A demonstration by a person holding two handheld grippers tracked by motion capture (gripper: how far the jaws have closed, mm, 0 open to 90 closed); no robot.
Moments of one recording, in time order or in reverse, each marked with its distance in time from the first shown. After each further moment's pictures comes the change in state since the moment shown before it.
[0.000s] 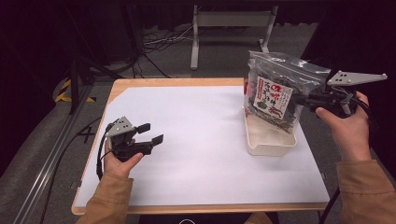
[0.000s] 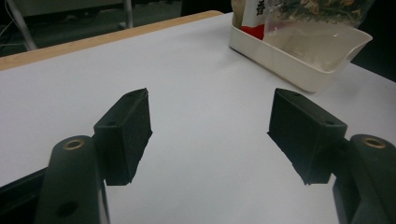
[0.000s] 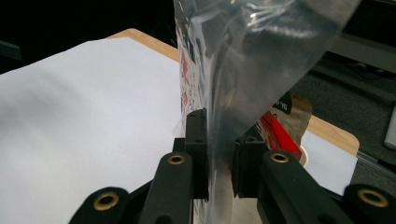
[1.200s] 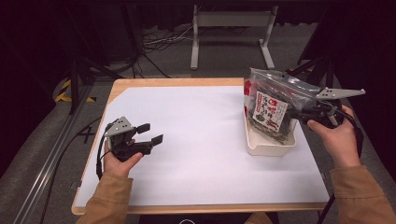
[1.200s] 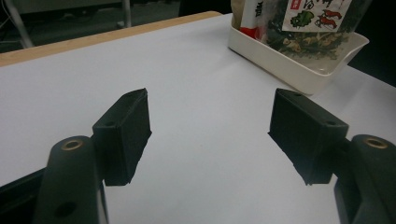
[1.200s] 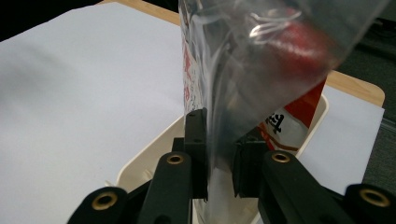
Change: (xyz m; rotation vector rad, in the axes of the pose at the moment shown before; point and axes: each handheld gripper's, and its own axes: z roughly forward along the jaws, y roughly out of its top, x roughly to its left) left arm 0.002 -0.001 0.000 0.000 -0.010 -0.016; right arm -0.011 -0.049 0.029 0.096 0.010 0.079
